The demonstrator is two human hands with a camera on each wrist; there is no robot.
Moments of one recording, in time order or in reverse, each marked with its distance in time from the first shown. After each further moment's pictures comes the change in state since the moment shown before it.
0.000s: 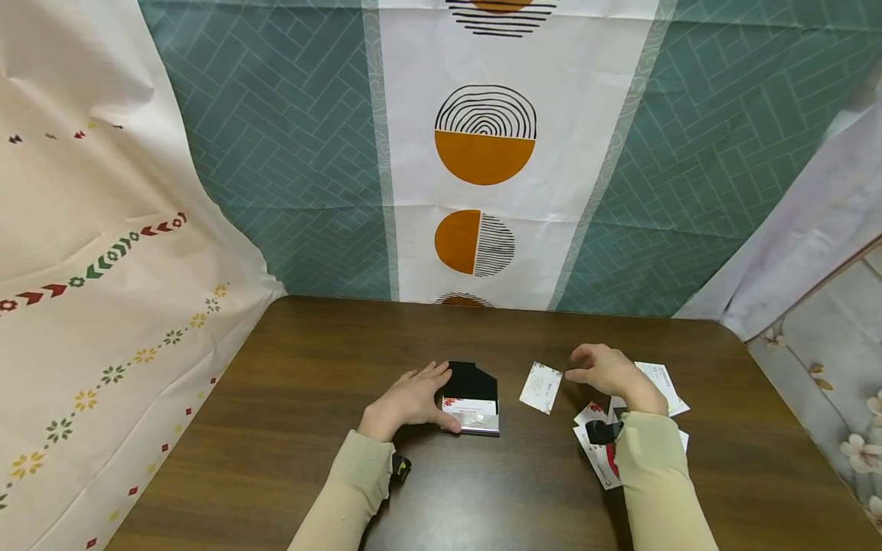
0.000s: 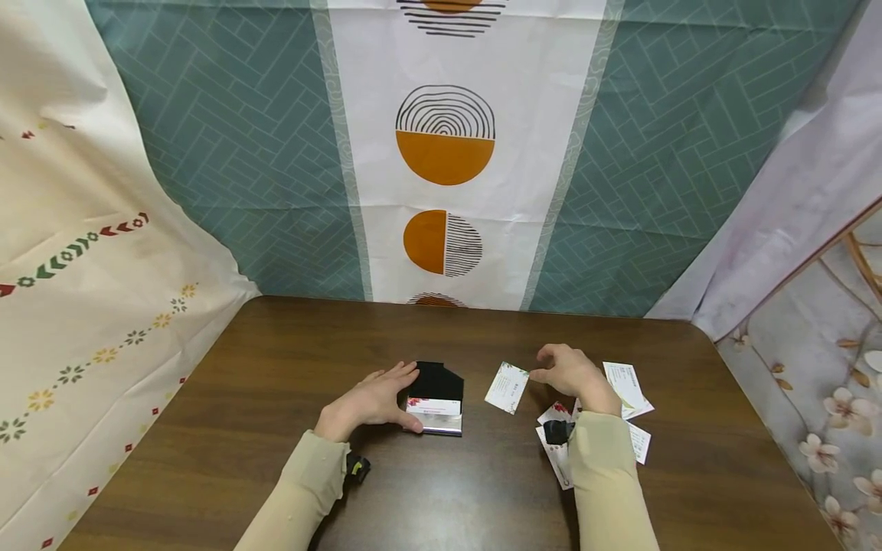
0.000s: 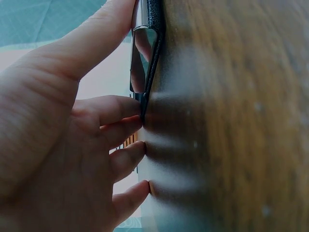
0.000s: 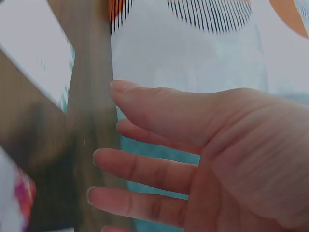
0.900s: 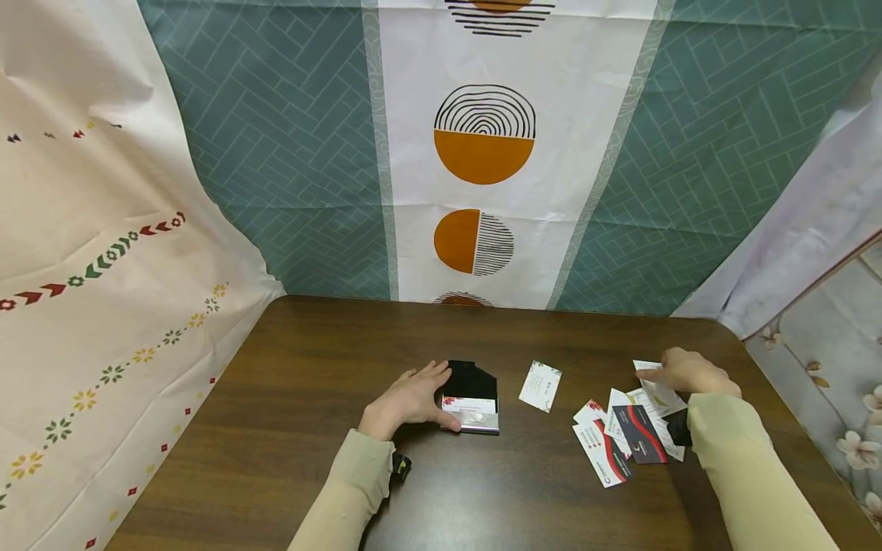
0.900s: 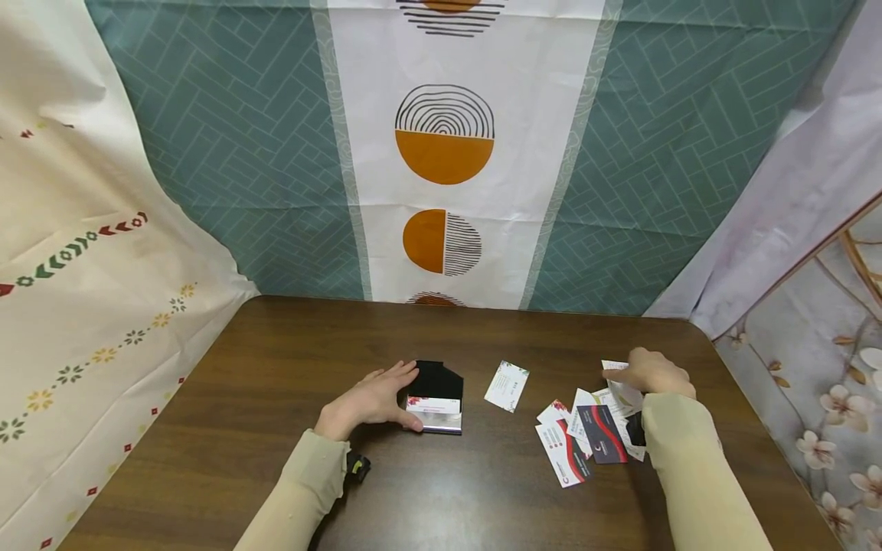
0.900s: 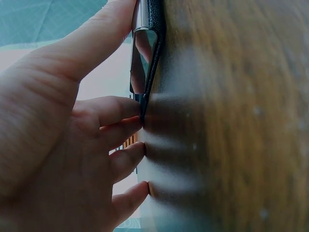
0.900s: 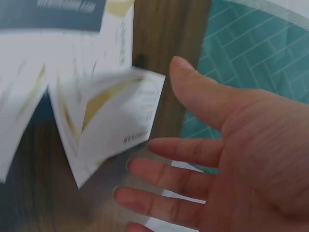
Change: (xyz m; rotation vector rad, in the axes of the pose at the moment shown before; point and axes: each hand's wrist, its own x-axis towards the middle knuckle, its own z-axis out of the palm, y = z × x) left_hand 0.001 -0.002 0.001 -0.008 0.007 0.003; right_hand -0.028 0.090 -0.058 -0.194 -0.095 0.390
